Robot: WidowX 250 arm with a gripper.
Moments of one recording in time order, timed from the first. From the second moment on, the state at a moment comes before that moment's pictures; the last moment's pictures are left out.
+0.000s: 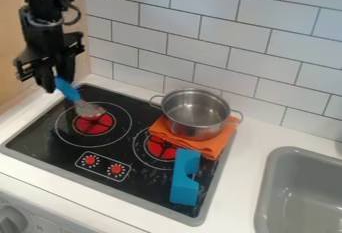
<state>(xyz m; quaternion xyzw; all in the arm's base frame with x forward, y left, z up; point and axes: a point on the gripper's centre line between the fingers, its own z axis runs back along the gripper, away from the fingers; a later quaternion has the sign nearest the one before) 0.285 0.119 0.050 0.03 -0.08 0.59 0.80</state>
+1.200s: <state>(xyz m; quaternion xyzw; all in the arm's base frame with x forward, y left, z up) 0.346 0.116 0.008 0.03 -0.05 0.57 0.82</state>
